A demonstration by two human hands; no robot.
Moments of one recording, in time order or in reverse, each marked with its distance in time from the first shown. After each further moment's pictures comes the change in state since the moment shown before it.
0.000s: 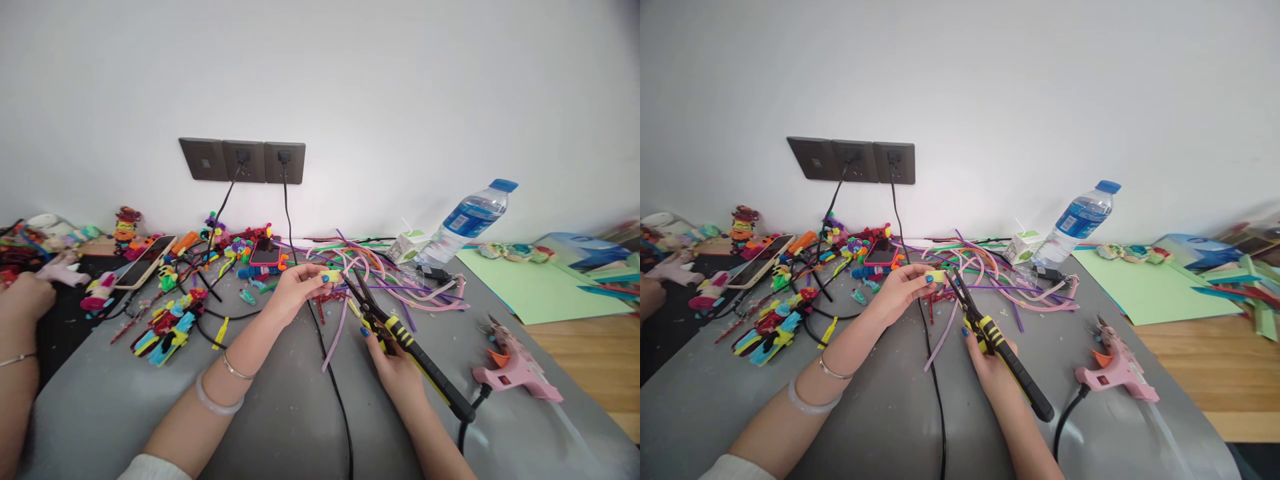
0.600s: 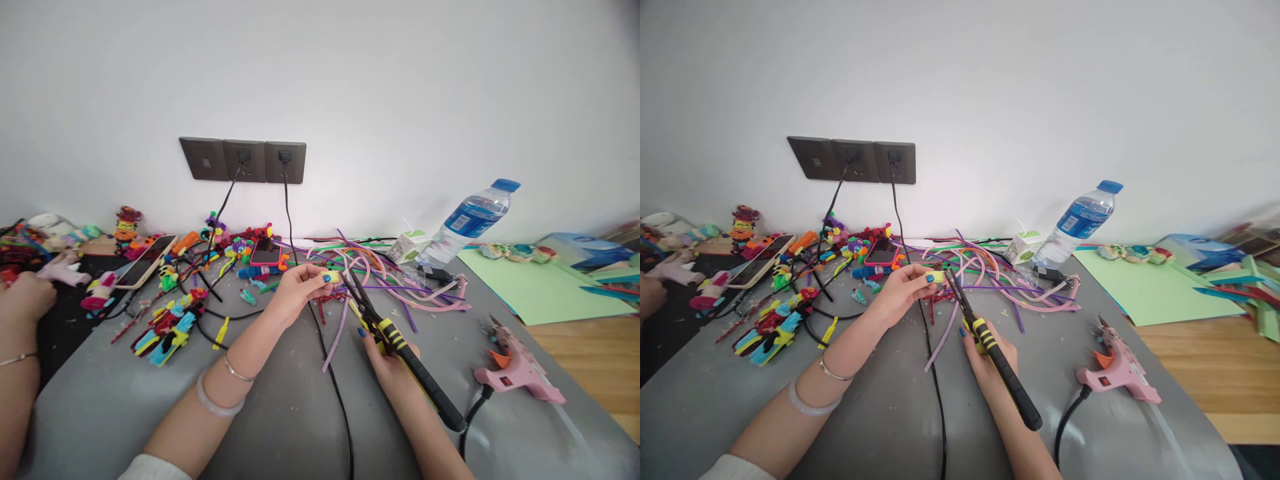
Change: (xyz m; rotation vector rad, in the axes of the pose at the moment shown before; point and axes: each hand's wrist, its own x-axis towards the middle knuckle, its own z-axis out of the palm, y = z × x) left_hand -0.001 0.000 0.003 -0.036 0.018 -0.001; right_hand 0.001 -0.011 0.005 -0.043 0.085 -0.151
